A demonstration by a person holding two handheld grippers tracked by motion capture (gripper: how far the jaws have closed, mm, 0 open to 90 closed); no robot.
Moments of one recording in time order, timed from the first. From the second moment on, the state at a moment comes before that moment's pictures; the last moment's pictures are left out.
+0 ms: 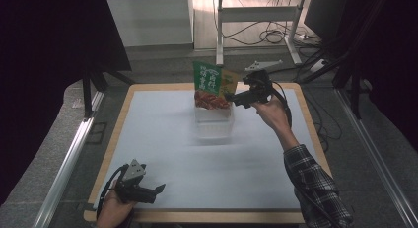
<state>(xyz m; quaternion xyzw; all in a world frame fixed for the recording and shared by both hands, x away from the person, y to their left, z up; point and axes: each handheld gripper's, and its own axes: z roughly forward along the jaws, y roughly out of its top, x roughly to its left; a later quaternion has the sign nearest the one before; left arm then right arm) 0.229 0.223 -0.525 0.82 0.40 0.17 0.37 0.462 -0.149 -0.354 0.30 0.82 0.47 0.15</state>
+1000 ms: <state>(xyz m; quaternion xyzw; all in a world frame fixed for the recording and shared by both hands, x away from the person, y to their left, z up) 0.230 0.223 -0.525 0.82 0.40 0.17 0.37 0.403 -0.171 -0.392 0.28 0.82 0.48 0.16</state>
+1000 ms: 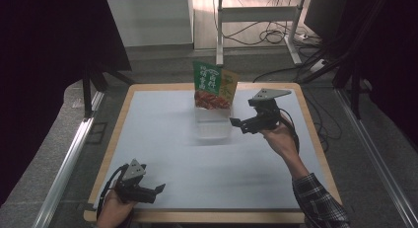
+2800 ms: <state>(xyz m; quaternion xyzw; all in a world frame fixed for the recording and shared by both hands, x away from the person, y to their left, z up) 0.230 0.223 -0.525 0.82 0.40 0.17 0.37 0.319 -0.244 -0.443 0.31 0.82 0.44 0.17</state>
